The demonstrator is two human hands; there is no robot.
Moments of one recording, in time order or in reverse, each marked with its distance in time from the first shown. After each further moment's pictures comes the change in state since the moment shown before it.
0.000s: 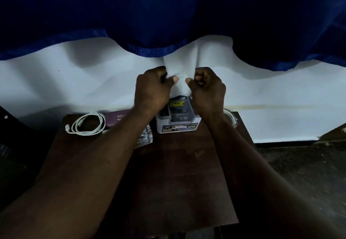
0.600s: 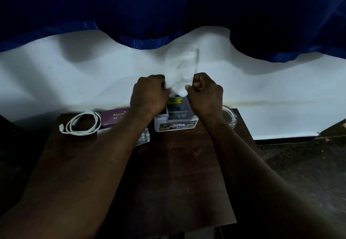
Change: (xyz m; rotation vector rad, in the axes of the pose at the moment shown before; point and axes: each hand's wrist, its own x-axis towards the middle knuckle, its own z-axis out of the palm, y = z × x) left_hand -0.003 -0.022 0.014 0.318 -0.137 0.022; right_hand -0.003 0.030 0.003 -0.222 -0.064 -0.015
